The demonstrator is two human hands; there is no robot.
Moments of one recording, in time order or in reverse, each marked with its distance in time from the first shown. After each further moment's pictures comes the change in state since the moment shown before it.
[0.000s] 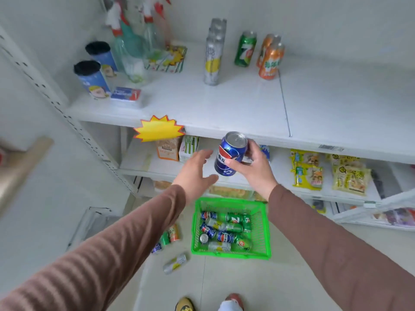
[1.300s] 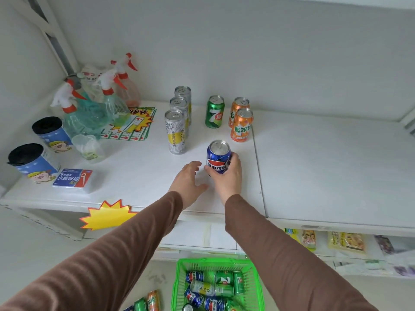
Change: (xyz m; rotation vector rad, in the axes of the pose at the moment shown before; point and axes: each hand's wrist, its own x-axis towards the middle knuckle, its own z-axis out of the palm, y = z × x) left_hand 0.247 0.050 0.009 0.116 0.022 -0.097; right_hand 0.228 -0.002 -0.036 -0.093 0.383 0.052
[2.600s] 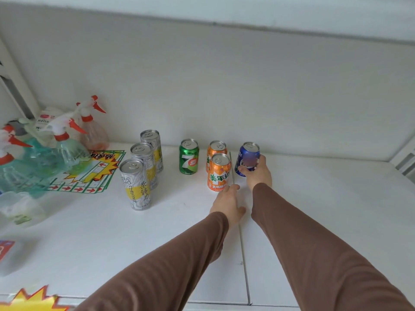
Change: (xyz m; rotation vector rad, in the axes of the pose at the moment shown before) left_hand 0.147 0.130 0.119 0.077 -0.125 0.132; right_hand 0.247 0.033 -0.106 -0.274 0.103 0.089
